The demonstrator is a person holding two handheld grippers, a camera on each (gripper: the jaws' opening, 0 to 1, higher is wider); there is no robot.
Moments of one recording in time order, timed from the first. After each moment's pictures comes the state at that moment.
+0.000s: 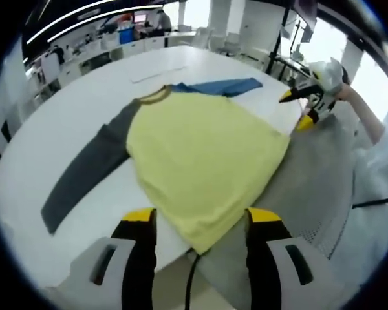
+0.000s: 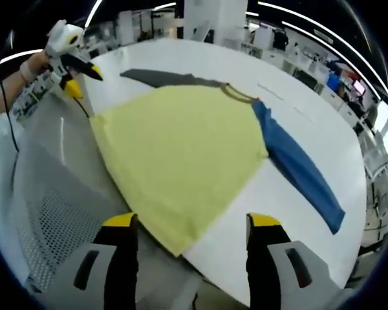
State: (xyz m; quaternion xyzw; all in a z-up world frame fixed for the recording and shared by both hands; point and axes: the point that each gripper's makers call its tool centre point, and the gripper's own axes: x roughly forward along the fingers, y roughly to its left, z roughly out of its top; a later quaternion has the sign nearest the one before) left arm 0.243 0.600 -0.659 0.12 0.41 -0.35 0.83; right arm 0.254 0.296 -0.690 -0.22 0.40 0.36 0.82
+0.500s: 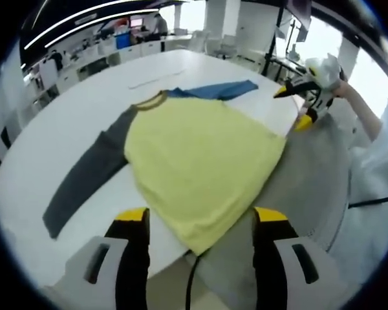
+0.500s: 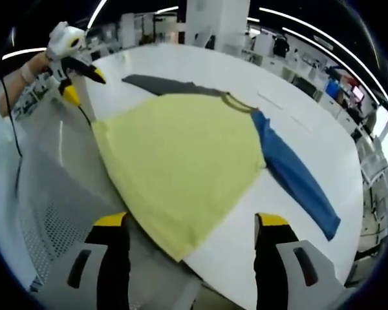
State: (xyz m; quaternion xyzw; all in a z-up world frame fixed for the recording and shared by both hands) left arm 0.241 0.594 -0.650 0.13 0.40 -0.35 0.84; right arm 0.256 0.304 -0.676 -0.22 0.38 0.36 0.83
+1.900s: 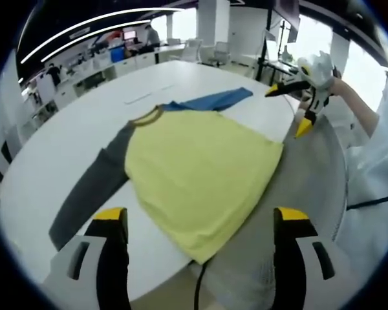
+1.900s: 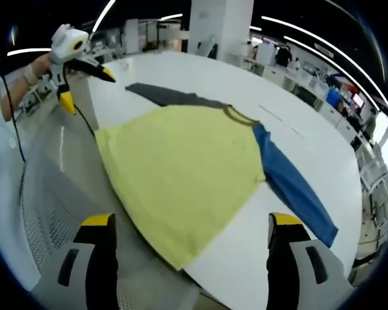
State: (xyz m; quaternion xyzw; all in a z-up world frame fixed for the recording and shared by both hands) left arm 0.248 0.586 -0.637 0.14 0.36 -0.37 0.84; right arm 0.262 0.313 -0.664 -0.22 0.35 0.37 0.83
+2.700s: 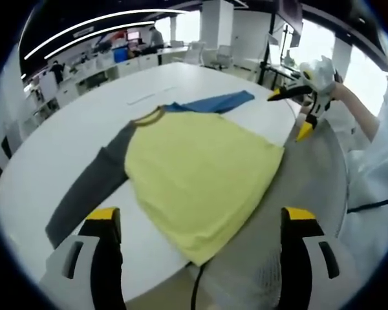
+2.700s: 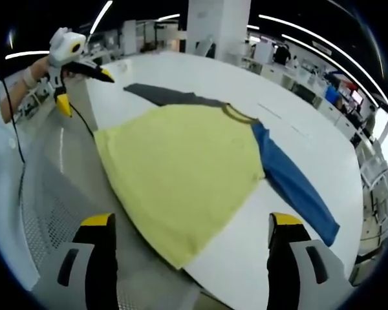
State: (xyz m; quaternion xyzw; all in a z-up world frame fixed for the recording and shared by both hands) left arm 0.249 0.584 -0.639 0.13 0.36 -0.37 0.85; right arm 0.263 0.308 -0.667 -0.21 0.35 0.37 0.84
